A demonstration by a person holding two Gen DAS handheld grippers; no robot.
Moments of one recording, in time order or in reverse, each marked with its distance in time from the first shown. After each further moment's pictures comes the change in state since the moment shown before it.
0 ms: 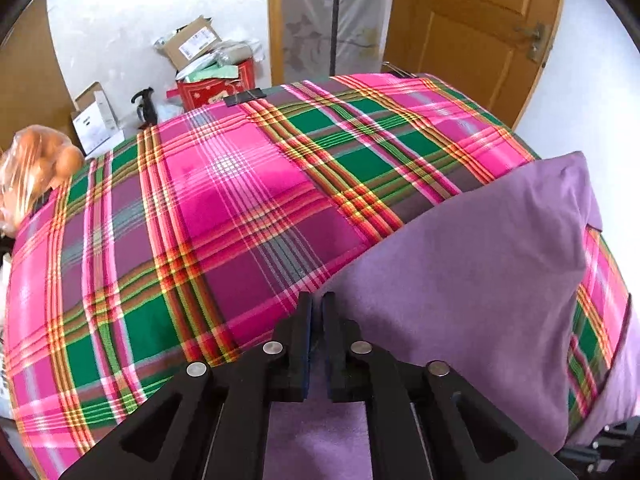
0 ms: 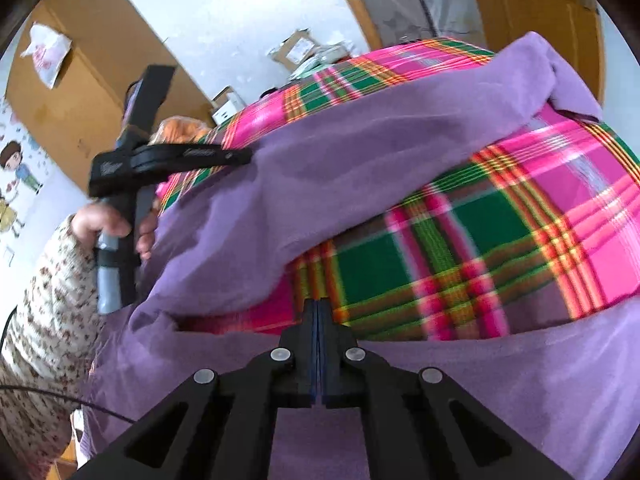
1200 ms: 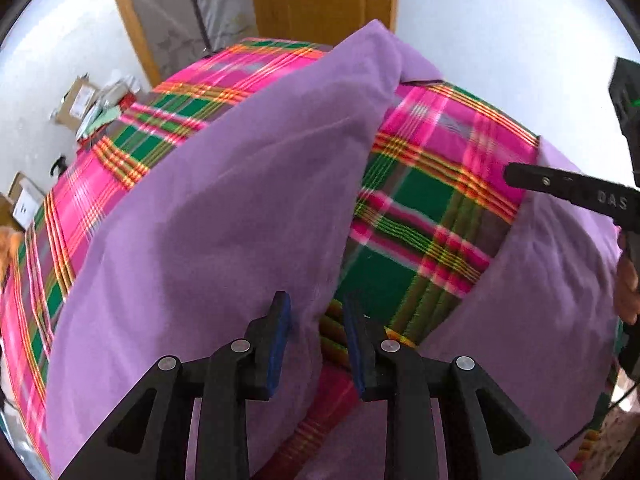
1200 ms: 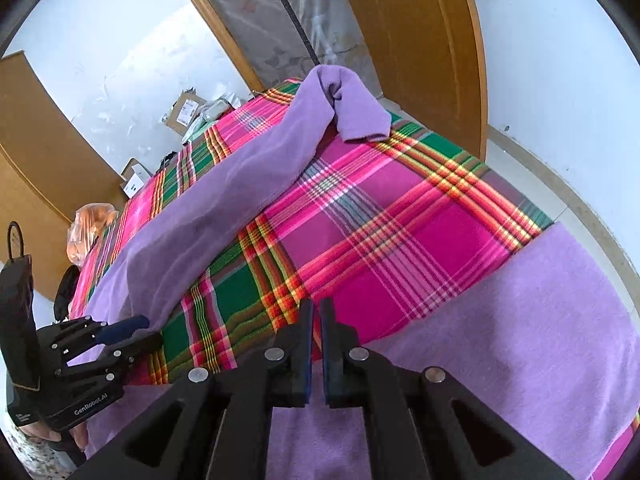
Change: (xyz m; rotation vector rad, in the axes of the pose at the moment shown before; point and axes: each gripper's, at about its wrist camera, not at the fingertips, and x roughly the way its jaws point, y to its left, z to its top) left arm -0.047 -0.157 -0.086 0.365 0.080 -0.128; right arm -0.063 -0.117 0.009 0.249 -0.122 -0.230
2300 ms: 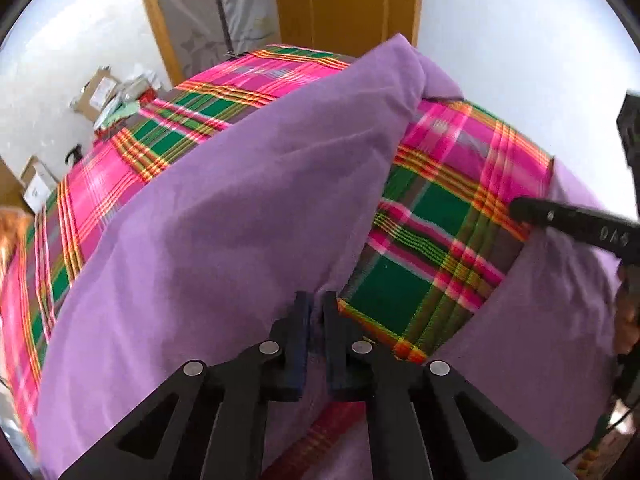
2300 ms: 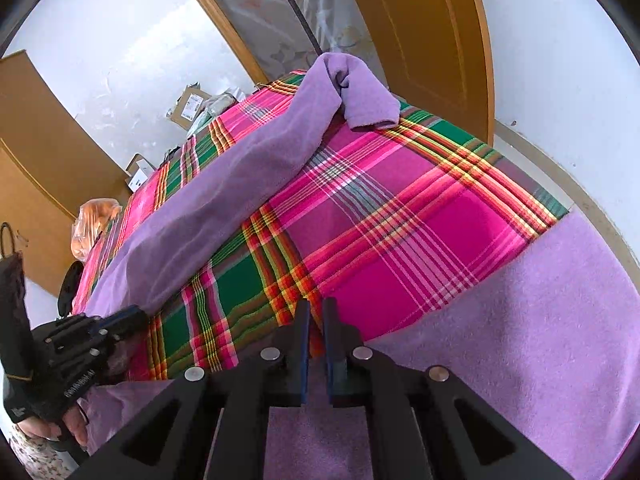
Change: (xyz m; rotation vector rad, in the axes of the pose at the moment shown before) left arm -0.011 0.013 -0.006 -0.079 -0.070 0.032; right arm 0.007 -0.003 -0.001 -0.010 0.014 0.027
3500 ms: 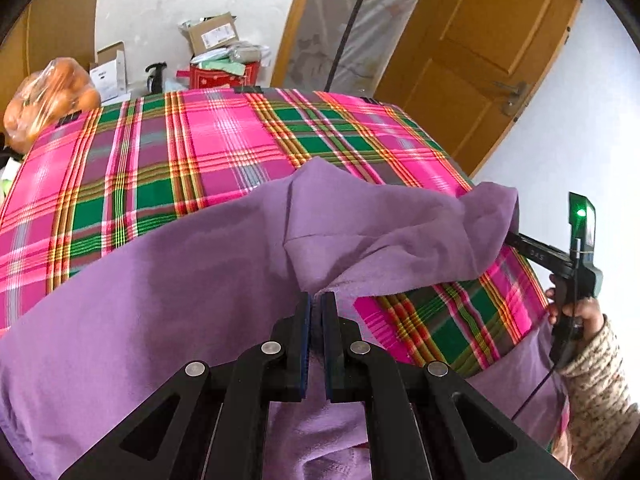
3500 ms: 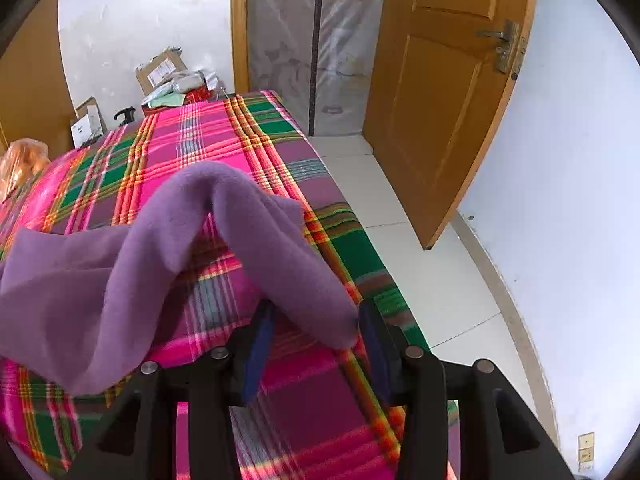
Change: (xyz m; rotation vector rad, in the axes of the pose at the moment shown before) left arm -0.045 0.112 -0.036 -0.496 -0.124 -0.044; right arm 0.079 0.011 0.122 -0.333 -0.048 -0.318
